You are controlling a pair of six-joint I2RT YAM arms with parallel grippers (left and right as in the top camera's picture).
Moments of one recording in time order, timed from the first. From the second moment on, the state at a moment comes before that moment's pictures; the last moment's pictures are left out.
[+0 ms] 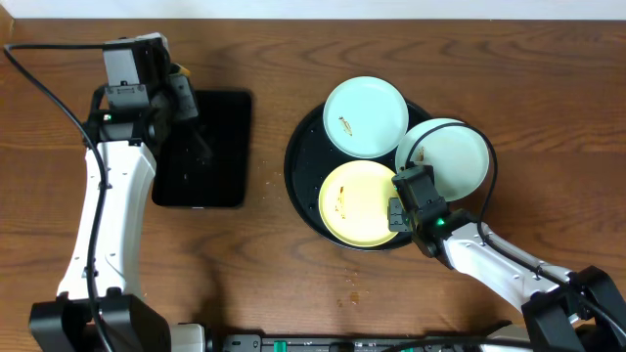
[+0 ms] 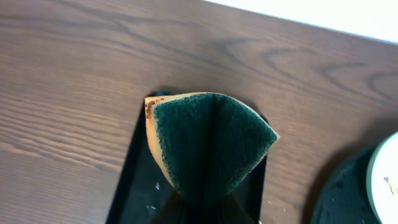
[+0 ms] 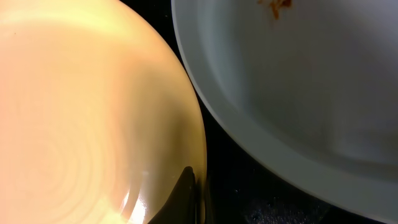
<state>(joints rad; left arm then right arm) 0.08 1.54 1.35 -0.62 0.03 -0.13 0.50 1.50 0.59 -0.17 0.17 0.46</state>
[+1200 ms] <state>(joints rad) 0.07 1.55 1.37 -0.79 0.22 -0.23 0.50 1.50 0.59 -0.17 0.17 0.46</state>
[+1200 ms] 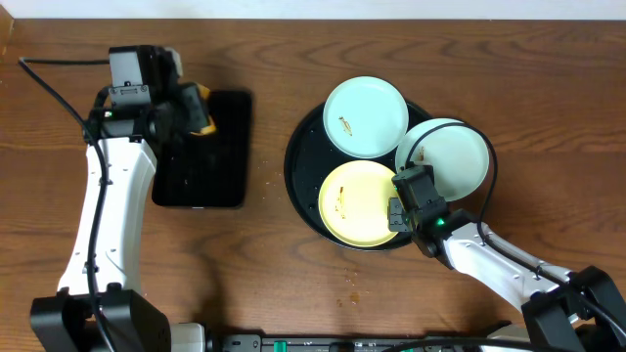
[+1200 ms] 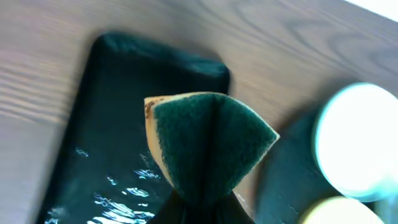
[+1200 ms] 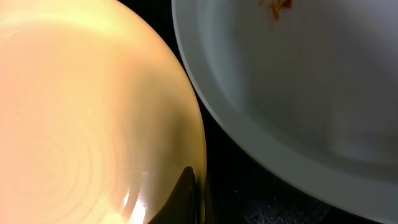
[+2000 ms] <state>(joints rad) -0.56 1.86 1.39 -0.84 0.25 -0.24 0.50 1.50 0.59 -0.17 0.17 0.46</state>
